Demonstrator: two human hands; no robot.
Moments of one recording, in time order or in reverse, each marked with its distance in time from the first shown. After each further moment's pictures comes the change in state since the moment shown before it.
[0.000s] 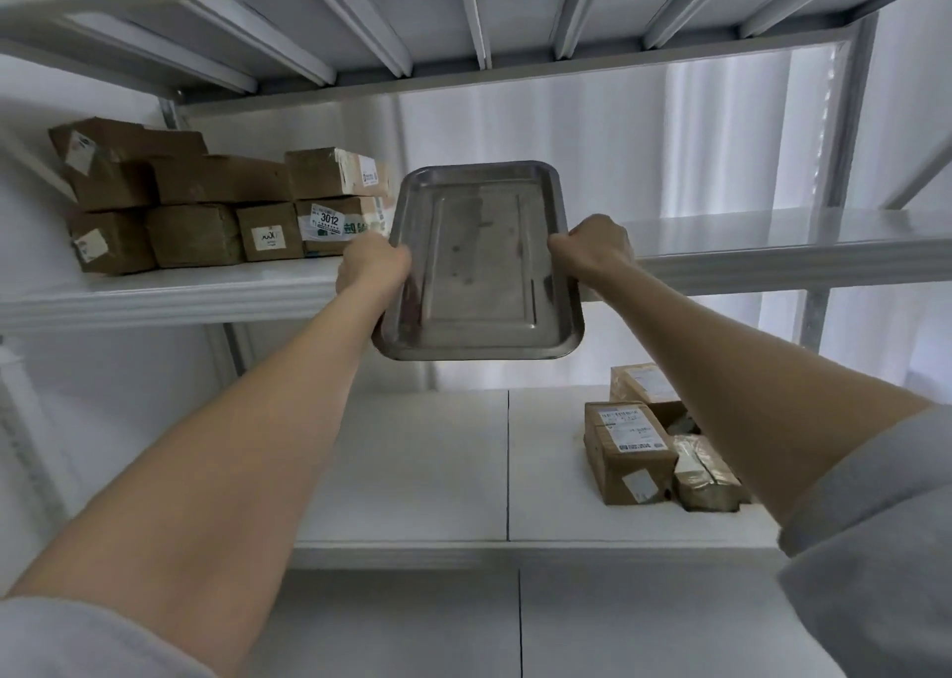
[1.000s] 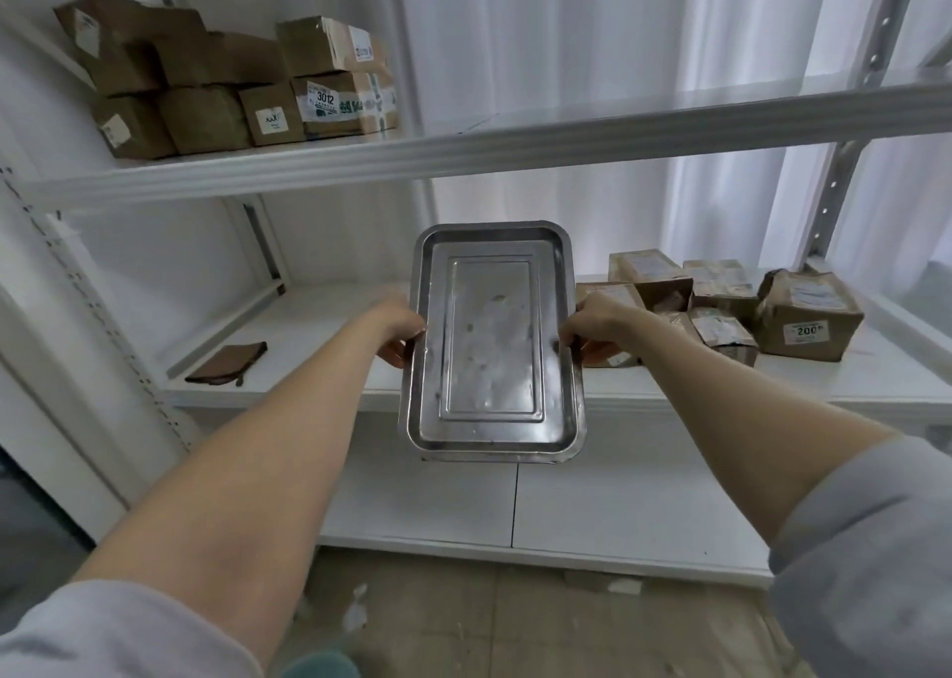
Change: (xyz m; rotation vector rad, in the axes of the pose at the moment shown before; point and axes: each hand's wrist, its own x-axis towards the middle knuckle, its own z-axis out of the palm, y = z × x) left_hand -0.172 -0.084 0.040 0.198 -0.630 -0.327; right_hand -0.144 0.147 0.014 0.028 -0.732 0.299
